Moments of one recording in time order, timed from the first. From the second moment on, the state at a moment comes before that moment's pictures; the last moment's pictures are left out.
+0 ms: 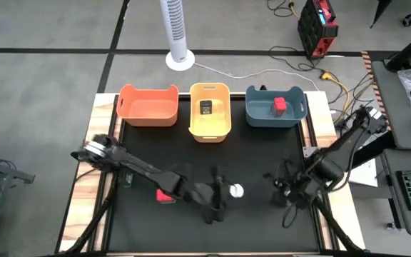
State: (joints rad) left arm -0.39 1.86 1.32 0.22 -0.49 0.12; right arm 0.69 1.21 1.07 -0.95 0.65 0.83
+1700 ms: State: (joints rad) left arm 0.62 1.25 0.68 0.01 -0.60 -0.27; right arm -0.09 1.44 1.06 -0.54 0.51 0.32
